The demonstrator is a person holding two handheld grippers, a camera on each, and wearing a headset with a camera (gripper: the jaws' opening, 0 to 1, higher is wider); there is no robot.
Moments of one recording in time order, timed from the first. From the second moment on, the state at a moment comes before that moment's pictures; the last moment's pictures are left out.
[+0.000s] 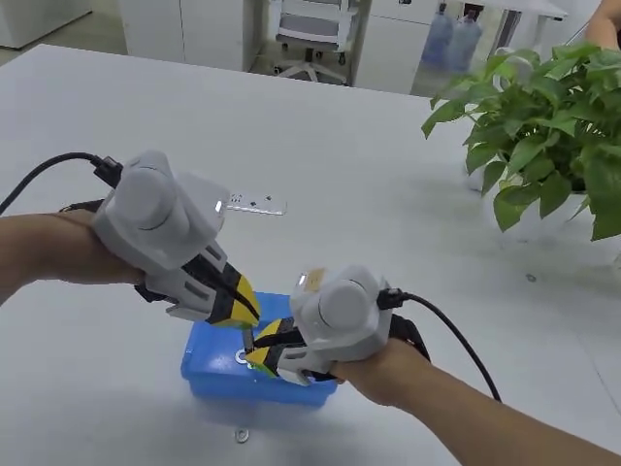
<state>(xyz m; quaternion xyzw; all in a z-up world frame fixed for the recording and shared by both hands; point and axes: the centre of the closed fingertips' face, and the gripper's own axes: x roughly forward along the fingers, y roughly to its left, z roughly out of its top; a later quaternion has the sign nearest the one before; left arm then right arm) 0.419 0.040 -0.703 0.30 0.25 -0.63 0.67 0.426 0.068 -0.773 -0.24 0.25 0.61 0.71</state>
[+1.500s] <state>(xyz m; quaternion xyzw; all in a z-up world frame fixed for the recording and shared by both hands) 0.376 0.030 -0.653 0.34 0.23 -0.64 0.65 0.388 0.067 -0.725 -0.25 0.20 0.62 0.71</state>
